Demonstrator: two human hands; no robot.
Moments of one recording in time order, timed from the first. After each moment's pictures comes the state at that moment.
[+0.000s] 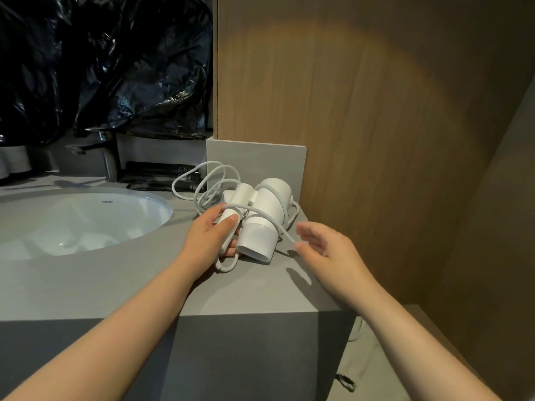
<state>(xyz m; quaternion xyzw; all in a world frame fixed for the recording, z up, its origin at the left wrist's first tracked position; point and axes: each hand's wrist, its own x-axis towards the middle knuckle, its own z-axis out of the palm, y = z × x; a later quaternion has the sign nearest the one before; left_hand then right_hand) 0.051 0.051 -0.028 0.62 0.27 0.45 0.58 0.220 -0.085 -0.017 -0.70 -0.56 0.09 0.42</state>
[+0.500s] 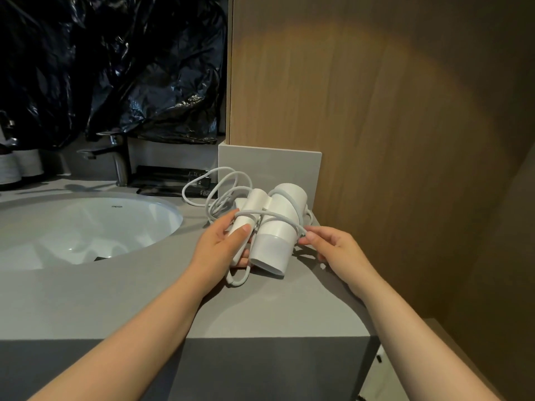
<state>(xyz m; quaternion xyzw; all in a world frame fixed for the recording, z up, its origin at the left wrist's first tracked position) 0.051 0.059 -0.030 0.61 0.23 0.46 0.60 0.245 -0.033 -0.021 -0.67 -0.49 0.22 0.51</state>
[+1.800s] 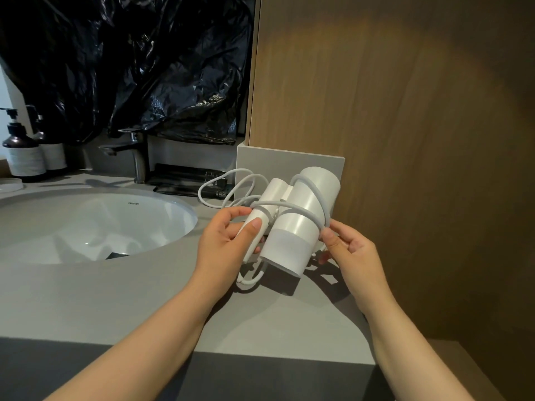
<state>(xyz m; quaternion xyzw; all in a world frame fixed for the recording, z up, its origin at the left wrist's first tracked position) 0.044 0.059 -0.024 0.59 0.28 0.55 0.53 0.228 -0.019 -0.022 -0.58 -0.47 0.22 0.62</state>
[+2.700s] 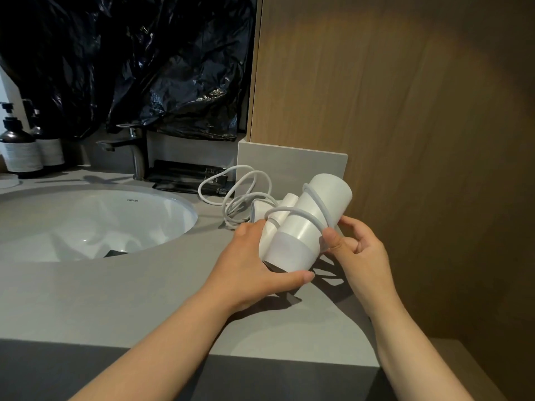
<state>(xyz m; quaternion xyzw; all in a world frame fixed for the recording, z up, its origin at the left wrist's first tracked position) 0.052 0.051 -0.034 0.81 0.34 0.37 0.29 0.227 -0.020 -0.026 -0.62 -0.46 0.16 0.61</state>
